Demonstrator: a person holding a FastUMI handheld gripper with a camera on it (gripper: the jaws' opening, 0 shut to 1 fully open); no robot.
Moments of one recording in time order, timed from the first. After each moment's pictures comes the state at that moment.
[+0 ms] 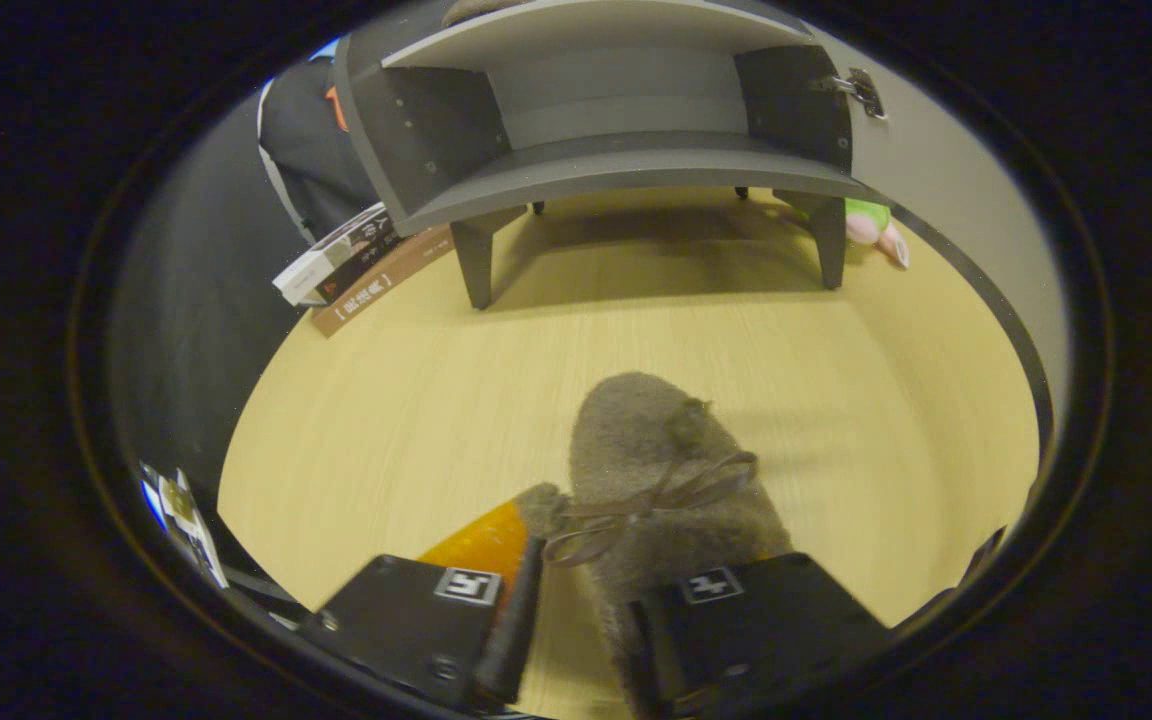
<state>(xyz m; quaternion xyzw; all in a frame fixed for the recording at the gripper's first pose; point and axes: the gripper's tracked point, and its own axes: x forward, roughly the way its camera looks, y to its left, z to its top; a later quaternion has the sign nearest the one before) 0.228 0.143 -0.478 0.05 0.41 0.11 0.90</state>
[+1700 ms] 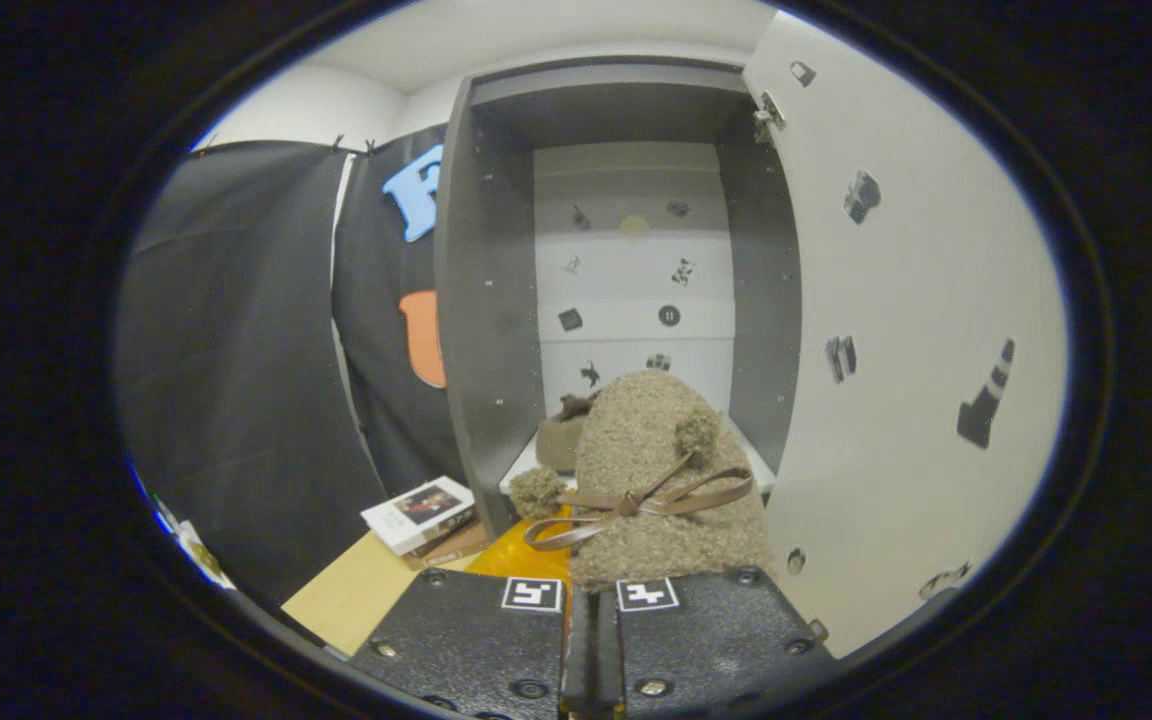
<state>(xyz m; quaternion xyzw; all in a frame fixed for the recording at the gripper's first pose) 0.232 0.152 -0.023 0.01 0.06 0.11 0.99</state>
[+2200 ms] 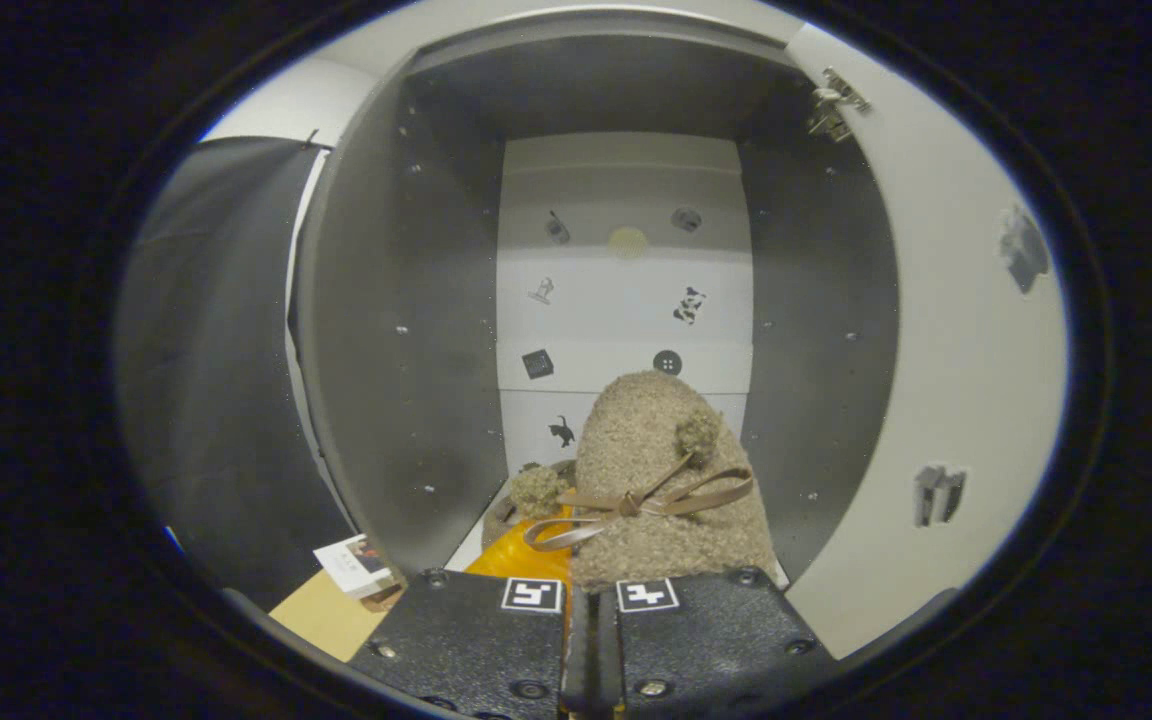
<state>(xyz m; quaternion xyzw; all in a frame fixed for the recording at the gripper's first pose) 0.384 0.162 0.017 -0.02 0.06 0.10 0.99</state>
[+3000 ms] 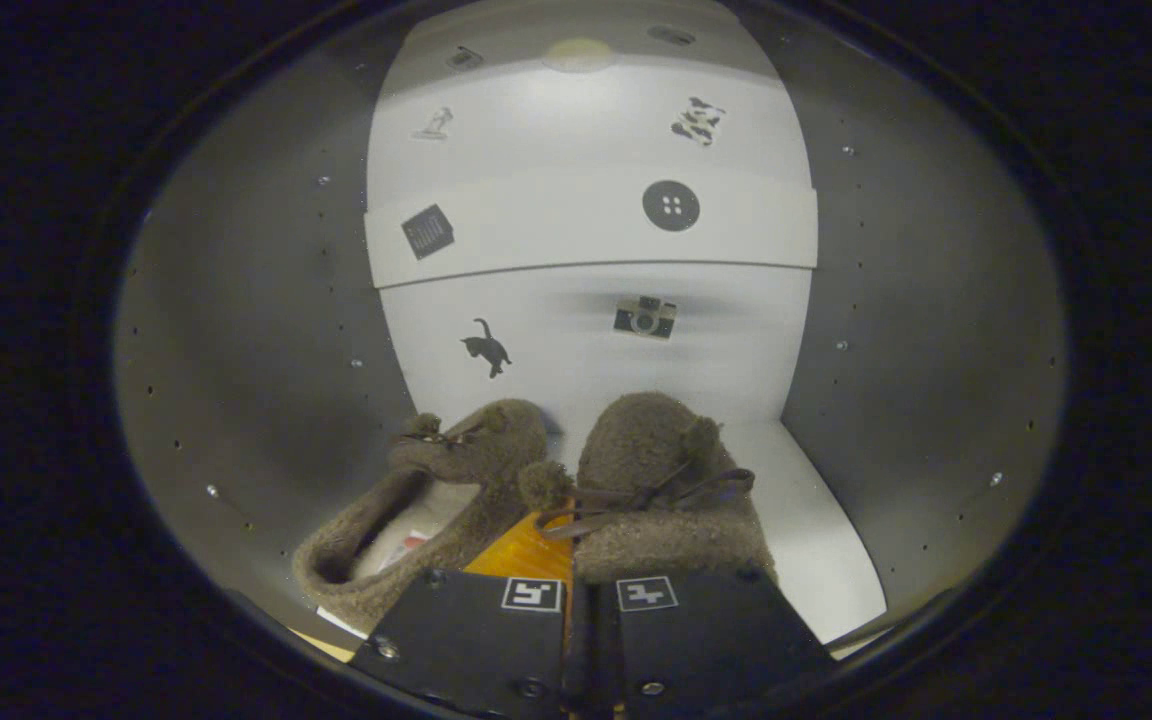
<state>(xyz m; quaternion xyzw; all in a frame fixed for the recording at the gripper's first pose) 0.545 0.154 -0.086 0.02 0.21 0.06 0.98</state>
